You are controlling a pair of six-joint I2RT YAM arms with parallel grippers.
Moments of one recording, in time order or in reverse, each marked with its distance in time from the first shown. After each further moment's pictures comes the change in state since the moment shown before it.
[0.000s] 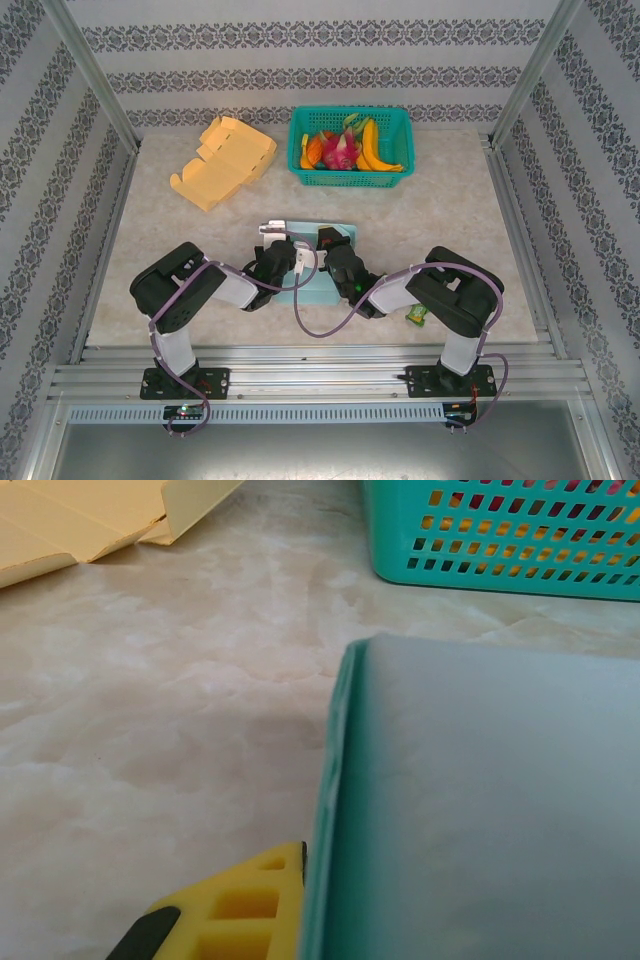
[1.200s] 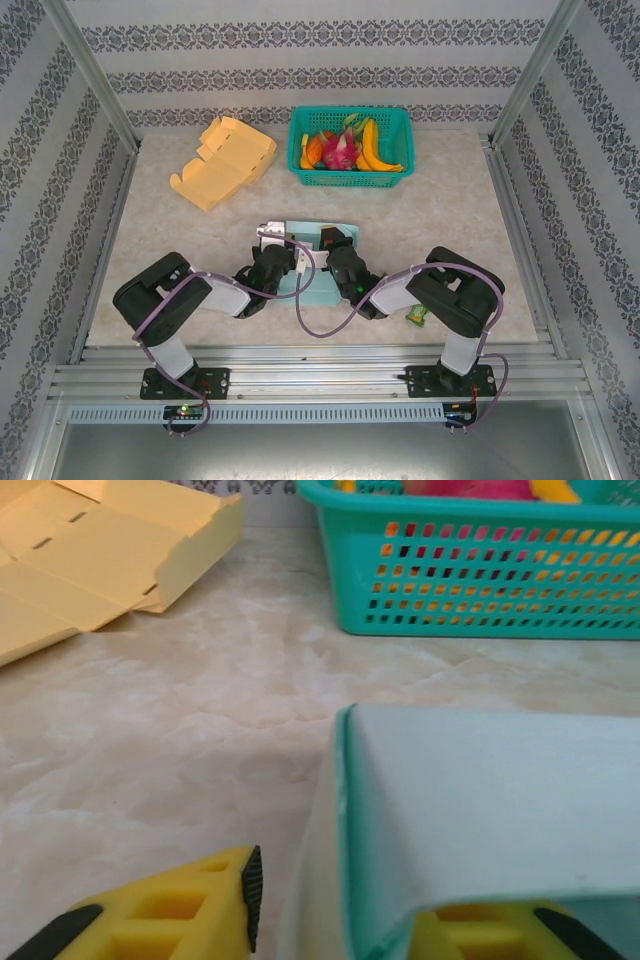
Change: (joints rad) left arm -0.032 -0.130 -0.079 0.065 0.022 0.089; right arm -0.002 -0.002 -0.016 0.025 0.023 -0.024
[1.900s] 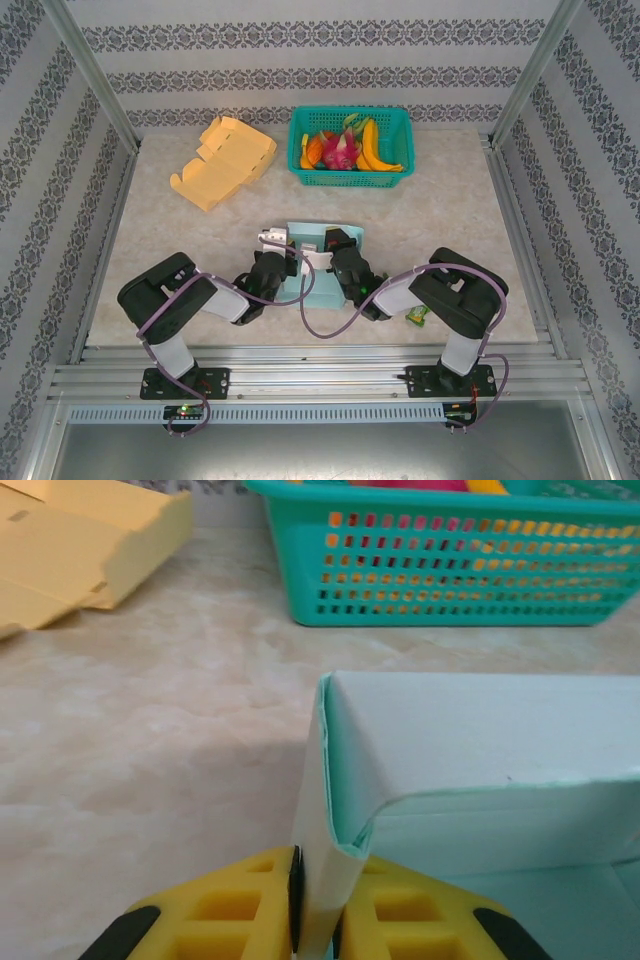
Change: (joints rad) left arm -0.024 0.039 -0.047 0.130 0.012 0.031; right arm -0.007 -0.015 -0.027 0.001 0.004 -0.034
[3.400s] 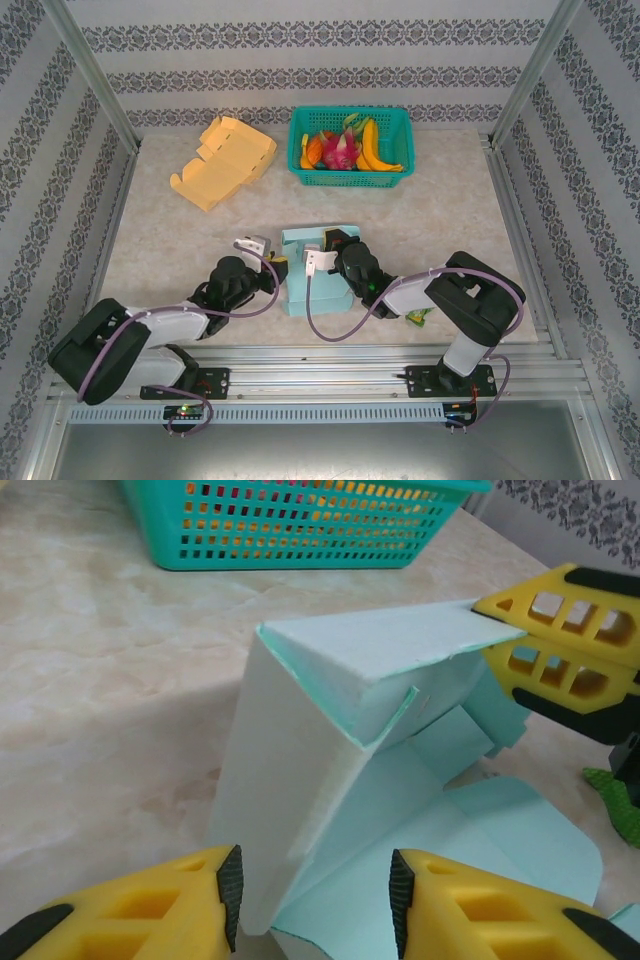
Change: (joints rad) left arm 0.161 -0.430 -0.224 -0.195 0.594 0.021; right arm -0.041 -0.093 -0.039 -0.072 -0.192 0.102
